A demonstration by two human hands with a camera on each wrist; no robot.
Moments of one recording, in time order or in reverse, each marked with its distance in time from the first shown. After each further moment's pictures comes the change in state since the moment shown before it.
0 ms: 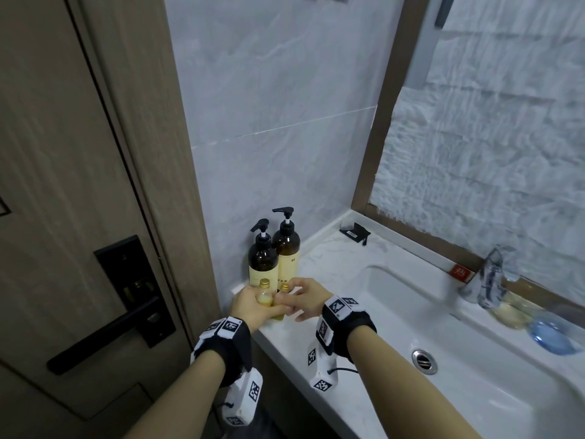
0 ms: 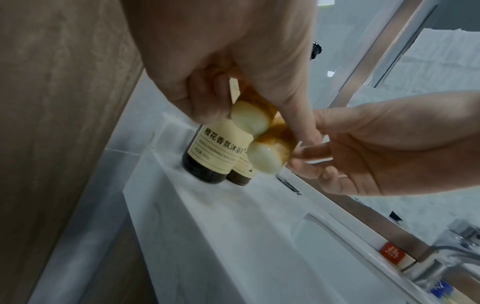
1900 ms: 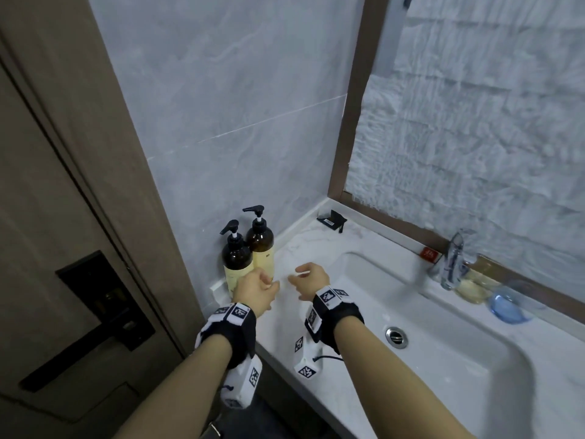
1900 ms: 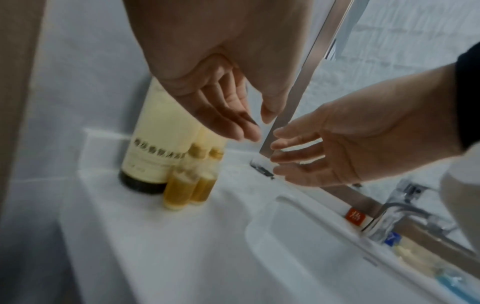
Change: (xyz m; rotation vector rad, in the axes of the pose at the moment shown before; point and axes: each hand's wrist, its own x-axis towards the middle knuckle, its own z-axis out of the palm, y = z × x) left_hand -0.004 0.057 0.033 0.166 0.004 -0.051; right_hand -0.010 0.012 -0.035 0.096 0.481 0.152
